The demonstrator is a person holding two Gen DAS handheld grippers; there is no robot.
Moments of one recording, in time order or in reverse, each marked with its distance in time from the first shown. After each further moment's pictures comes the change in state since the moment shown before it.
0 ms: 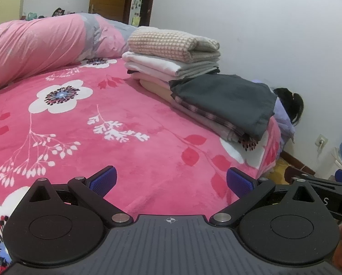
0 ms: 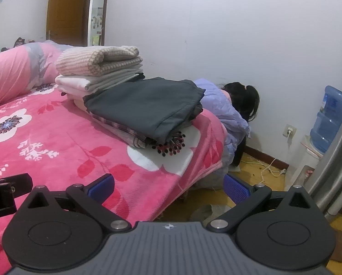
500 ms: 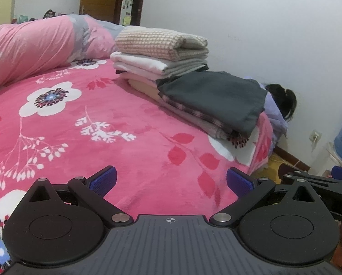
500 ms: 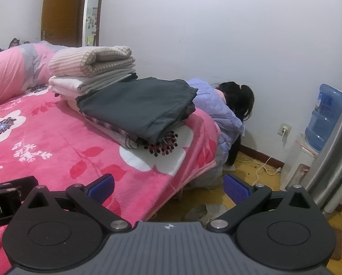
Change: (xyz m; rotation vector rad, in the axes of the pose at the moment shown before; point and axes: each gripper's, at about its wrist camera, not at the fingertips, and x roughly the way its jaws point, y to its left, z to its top) left arm 0.006 -0.021 0.001 0.029 0.010 -0.028; right arm 0.002 -0.009 0.001 0.010 0.000 -0.024
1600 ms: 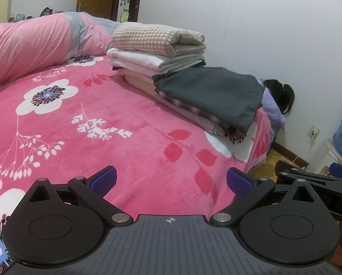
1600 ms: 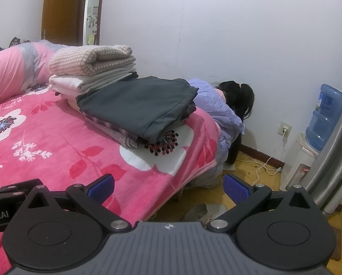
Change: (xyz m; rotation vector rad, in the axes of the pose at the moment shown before) left arm 0.002 -0.002 0.000 -0.001 0.021 -0.002; right arm -0.001 0.002 -0.001 -0.005 0.004 0.000
